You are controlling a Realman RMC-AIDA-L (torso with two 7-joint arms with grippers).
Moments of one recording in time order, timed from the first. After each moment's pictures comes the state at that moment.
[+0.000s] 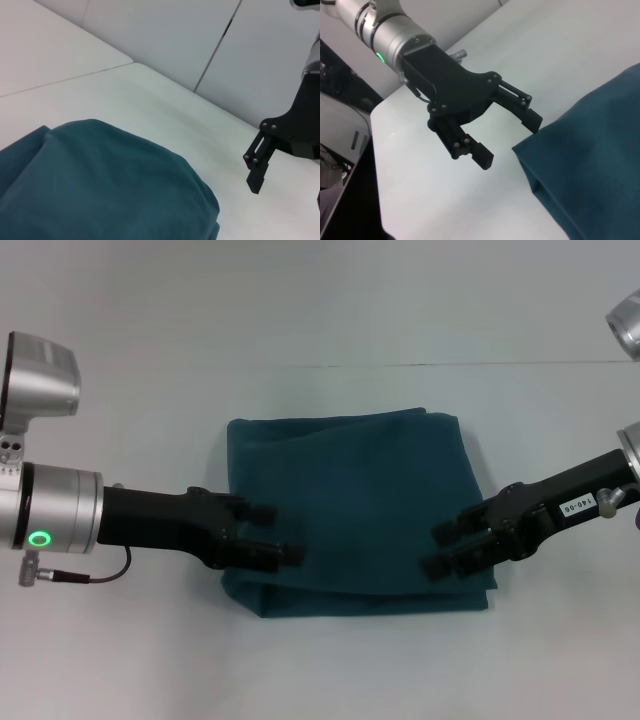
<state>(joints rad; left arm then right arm) -0.63 -2.08 0.76 0.77 2.15 1.60 -1.74 0.80 1.97 -0.85 -0.71 -2.24 -1.74 1.98</state>
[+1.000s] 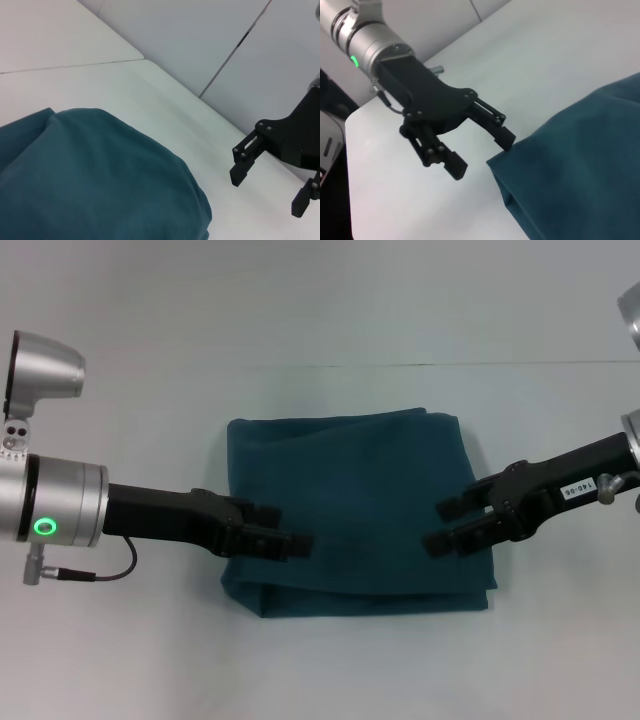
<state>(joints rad) -0.65 -2.08 0.76 0.76 2.15 1.61 -1.90 0.78 1.98 -0.85 -0.77 -2.24 -1.69 1.95</state>
